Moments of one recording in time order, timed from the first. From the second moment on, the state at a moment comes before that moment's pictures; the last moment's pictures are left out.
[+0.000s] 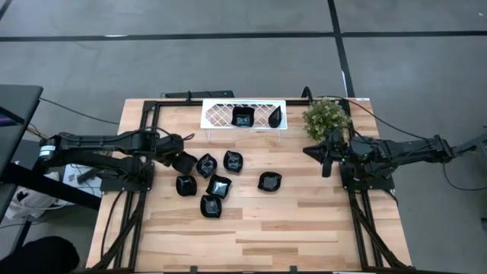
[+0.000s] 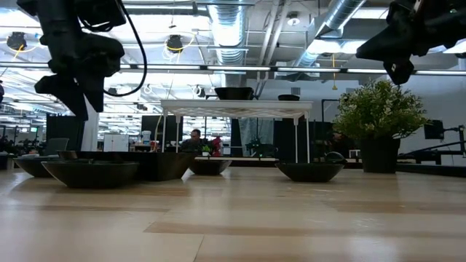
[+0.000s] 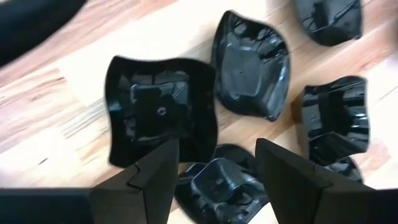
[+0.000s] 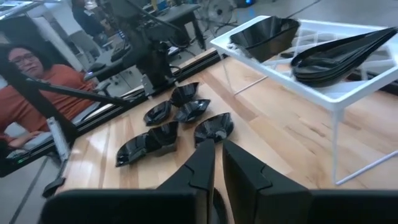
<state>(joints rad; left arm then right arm) 0.10 1.08 0.66 -0.89 -0.06 -0.89 0.11 0.37 0.35 -0.22 0.34 0.47</state>
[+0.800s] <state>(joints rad) 0.00 1.20 0.65 -0.72 -0.07 -1.03 0.11 0.37 0.35 -0.22 0.39 0.48</state>
